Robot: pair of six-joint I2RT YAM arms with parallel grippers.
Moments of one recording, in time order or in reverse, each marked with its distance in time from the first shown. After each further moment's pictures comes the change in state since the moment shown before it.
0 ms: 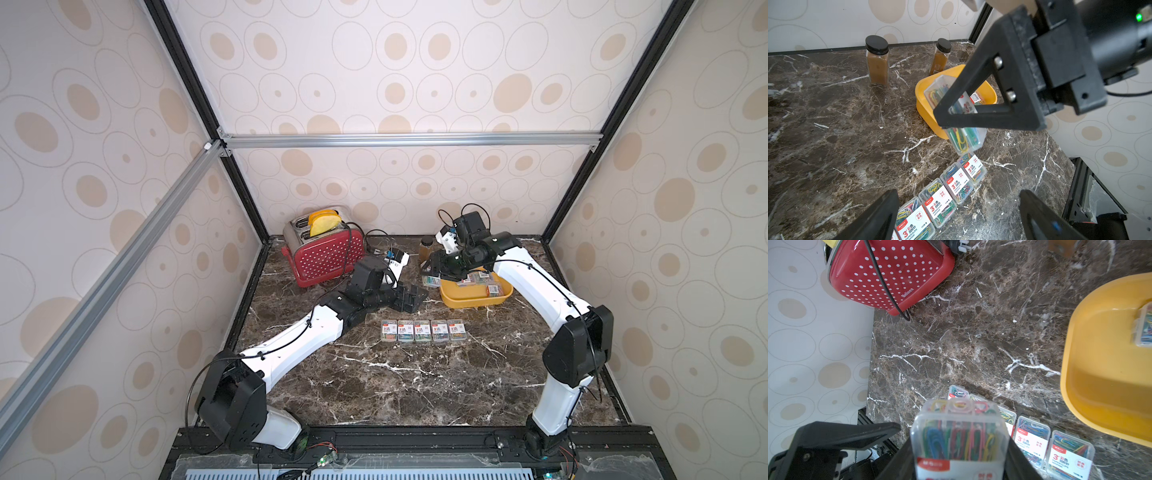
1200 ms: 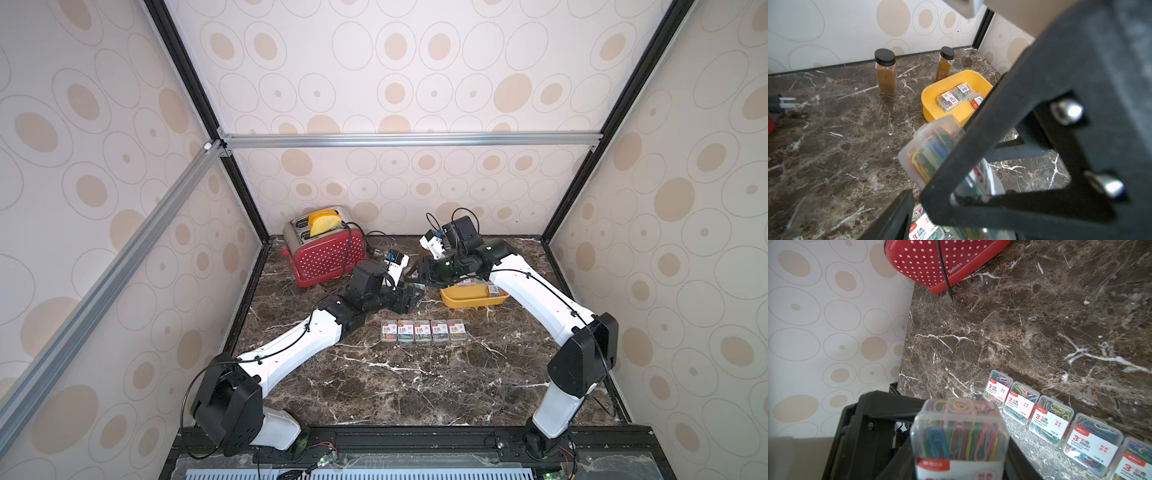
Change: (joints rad) left arm -0.003 -0.031 -0.031 0.023 -0.067 0.038; right arm 0.091 -0.063 -0.045 0.052 -0.121 0.051
